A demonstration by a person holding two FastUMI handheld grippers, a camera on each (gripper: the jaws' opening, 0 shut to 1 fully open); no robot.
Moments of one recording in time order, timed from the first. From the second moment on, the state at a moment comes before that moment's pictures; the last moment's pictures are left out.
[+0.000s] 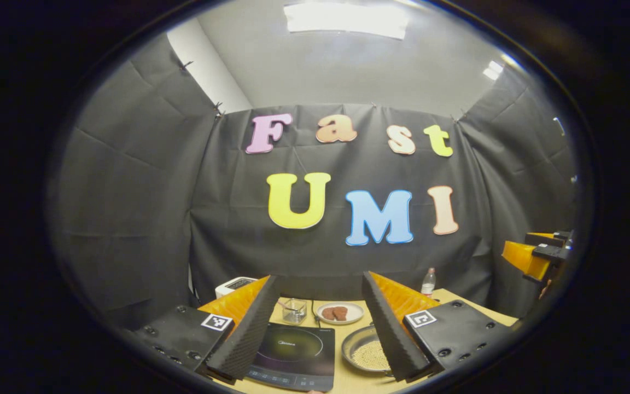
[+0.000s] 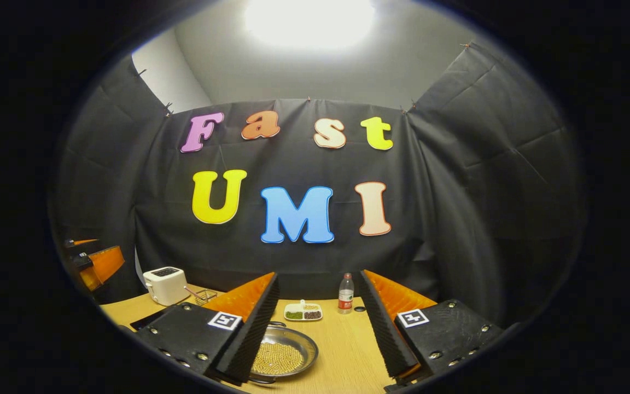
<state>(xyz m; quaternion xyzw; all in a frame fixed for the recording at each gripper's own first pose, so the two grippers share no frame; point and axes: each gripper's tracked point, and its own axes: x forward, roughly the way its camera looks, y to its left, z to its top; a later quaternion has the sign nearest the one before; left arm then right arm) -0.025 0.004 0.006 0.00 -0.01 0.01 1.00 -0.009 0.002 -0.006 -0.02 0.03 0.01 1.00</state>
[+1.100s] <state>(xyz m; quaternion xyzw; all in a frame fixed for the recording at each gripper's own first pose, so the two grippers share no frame) -0.024 0.077 -0.003 0.00 -0.01 0.03 1.00 0.003 0.073 -0.070 0.05 0.14 0.07 0.99</state>
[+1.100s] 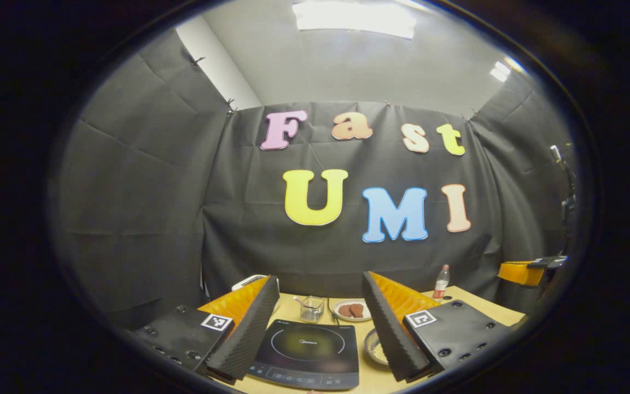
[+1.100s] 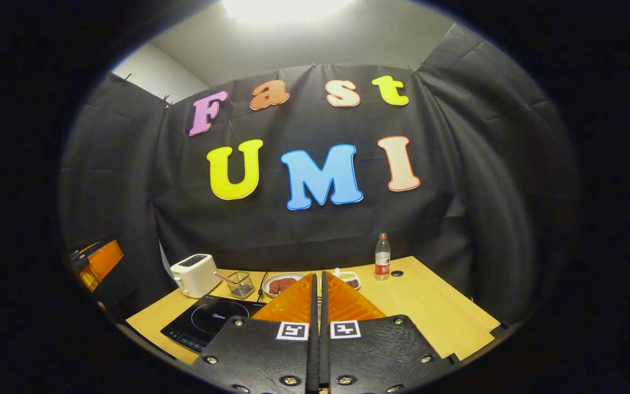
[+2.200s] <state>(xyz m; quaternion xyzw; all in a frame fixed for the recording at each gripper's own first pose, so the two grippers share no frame) -0.024 0.142 -0.024 0.01 0.01 0.12 0.99 -0.036 0.209 -0.230 0.02 0.35 0.28 0.89</state>
